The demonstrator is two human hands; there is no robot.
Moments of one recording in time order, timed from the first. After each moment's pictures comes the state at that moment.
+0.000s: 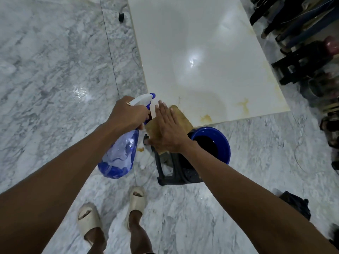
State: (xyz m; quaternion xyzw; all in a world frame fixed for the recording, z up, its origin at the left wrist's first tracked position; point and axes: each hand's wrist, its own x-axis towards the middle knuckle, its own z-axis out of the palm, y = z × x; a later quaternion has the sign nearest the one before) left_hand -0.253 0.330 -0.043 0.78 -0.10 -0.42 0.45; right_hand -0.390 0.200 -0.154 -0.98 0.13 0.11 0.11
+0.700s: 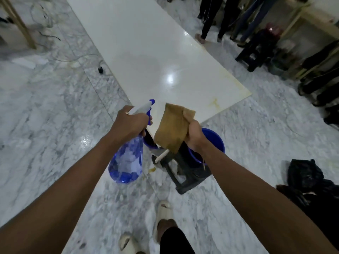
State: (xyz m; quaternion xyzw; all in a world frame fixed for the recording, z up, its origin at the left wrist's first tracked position) left_hand -0.258 0.360 0.111 0.74 -0.27 -0.41 0.45; right_hand -0.428 0.233 0.013 -0.41 0.46 -0.25 0.75
